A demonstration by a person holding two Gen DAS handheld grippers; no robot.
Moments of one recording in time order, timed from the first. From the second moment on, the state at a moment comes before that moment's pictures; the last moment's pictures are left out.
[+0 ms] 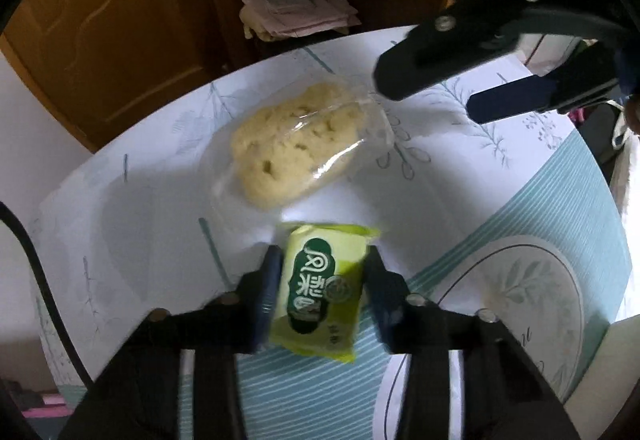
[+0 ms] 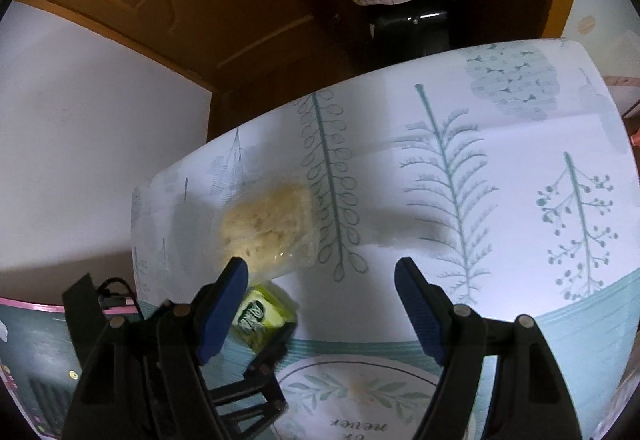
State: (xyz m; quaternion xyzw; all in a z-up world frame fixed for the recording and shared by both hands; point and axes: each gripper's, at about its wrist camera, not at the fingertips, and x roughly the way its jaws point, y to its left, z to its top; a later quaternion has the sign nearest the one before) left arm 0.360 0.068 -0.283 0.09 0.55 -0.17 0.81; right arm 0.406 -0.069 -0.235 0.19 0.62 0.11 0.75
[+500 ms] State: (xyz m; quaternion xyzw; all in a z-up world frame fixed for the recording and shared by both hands) left arm 0.327 0.135 -0.286 -0.06 0.57 -0.11 0.81; right arm 0.443 -0.021 -0.258 0.16 0.63 0.11 0.75
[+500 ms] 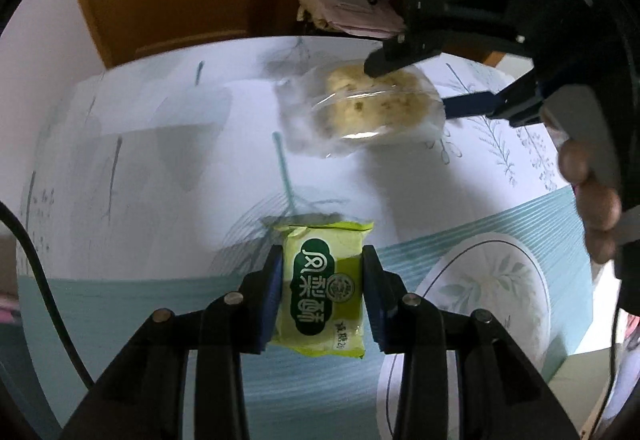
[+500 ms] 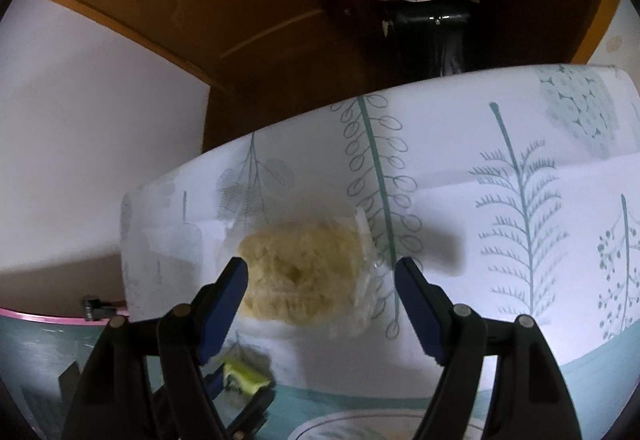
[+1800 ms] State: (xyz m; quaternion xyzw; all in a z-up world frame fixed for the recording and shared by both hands) left arm 0.131 0.079 -0.070 -0.08 0.49 -0.08 0.86; right arm 0.172 -0.129 -0.057 0.14 0.48 0.23 0.83
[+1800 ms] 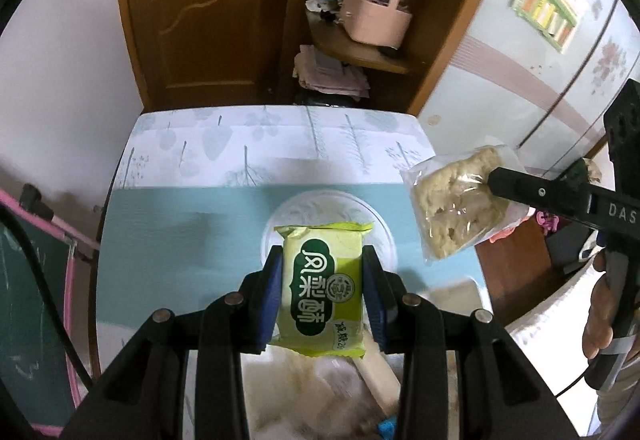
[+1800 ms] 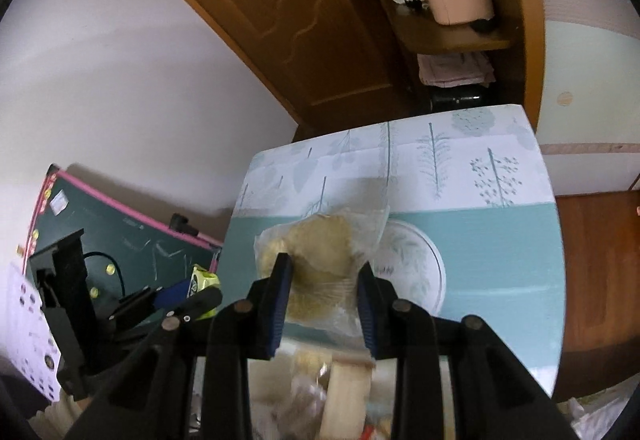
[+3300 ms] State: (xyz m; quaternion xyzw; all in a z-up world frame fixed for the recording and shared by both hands) left arm 0.012 0.022 -0.093 -0.06 0.54 -0.05 0.84; right arm 0.003 -0.141 -0.083 0.04 0.51 0.22 0.83
